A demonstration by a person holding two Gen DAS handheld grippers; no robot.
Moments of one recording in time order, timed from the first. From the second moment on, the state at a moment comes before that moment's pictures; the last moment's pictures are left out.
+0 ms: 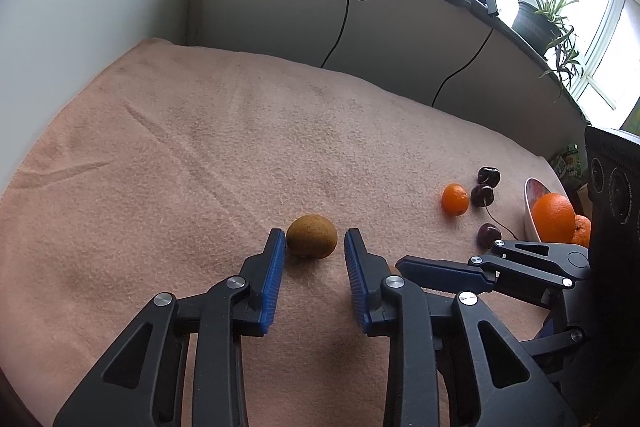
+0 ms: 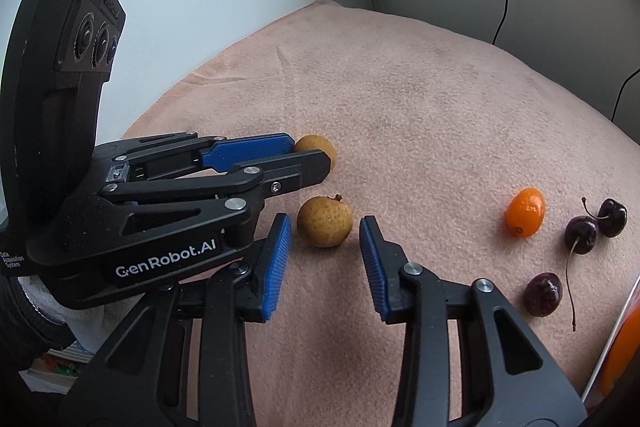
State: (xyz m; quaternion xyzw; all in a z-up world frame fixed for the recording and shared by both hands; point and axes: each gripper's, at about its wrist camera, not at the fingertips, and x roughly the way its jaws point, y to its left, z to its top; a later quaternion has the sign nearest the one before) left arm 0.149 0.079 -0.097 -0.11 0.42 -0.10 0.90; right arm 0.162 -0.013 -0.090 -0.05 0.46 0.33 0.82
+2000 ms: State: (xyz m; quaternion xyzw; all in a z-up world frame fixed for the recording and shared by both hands) left arm 0.157 0.073 -0.093 -0.09 0.42 -0.09 0.90; right arm 0.148 -0.058 -0.068 -0.03 0.44 0.30 0.85
